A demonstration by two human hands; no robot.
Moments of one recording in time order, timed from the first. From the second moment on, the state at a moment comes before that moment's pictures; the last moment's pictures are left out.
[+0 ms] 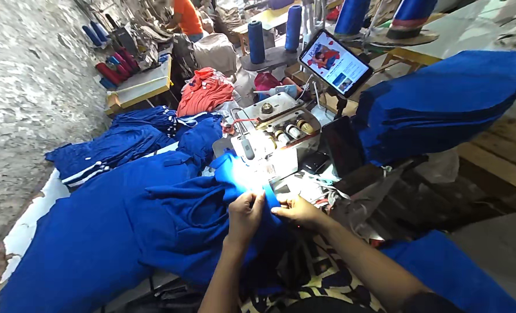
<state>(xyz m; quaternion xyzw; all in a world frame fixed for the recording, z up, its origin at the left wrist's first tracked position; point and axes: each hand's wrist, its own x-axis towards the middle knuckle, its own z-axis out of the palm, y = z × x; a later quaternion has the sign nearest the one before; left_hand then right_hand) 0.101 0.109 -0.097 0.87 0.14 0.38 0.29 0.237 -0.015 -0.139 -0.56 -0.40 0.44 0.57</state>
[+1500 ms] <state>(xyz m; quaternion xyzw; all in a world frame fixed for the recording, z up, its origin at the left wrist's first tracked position) 0.092 0.151 -0.063 0.89 0.30 0.21 0.28 0.233 -0.035 -0.129 -0.55 -0.42 0.35 0.63</state>
